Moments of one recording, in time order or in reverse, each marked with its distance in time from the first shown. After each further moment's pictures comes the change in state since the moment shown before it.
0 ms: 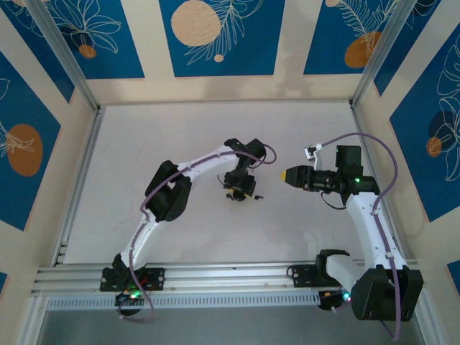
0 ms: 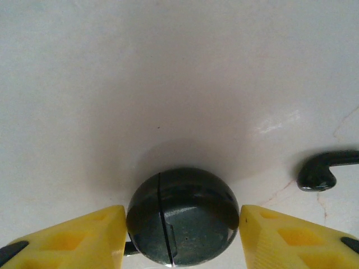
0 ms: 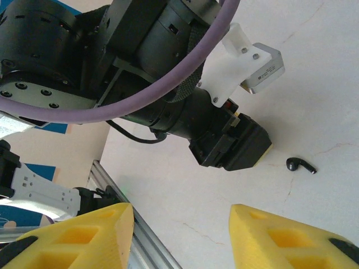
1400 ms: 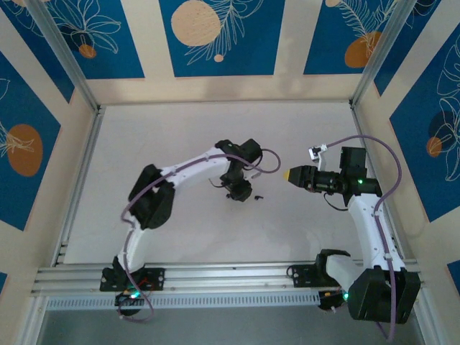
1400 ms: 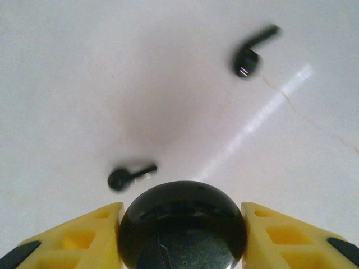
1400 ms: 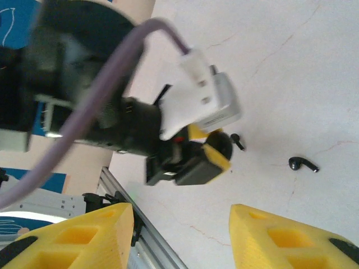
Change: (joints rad) left arm -0.026 -0.259 -0.214 0.051 0.020 0.460; right arm -0.055 -0.010 -0.015 -0.005 -0.055 0.016
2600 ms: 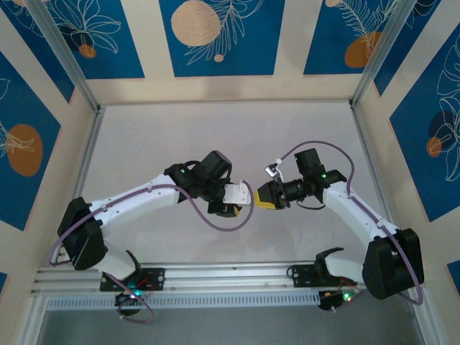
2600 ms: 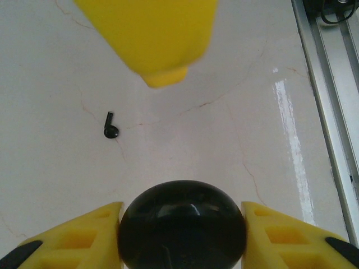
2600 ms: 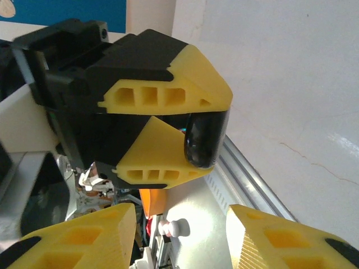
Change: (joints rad) left arm -0.041 -0.553 -0.535 0.393 0.250 0.713; right arm 0.420 0.197 -0.031 0.051 -0.146 0.163
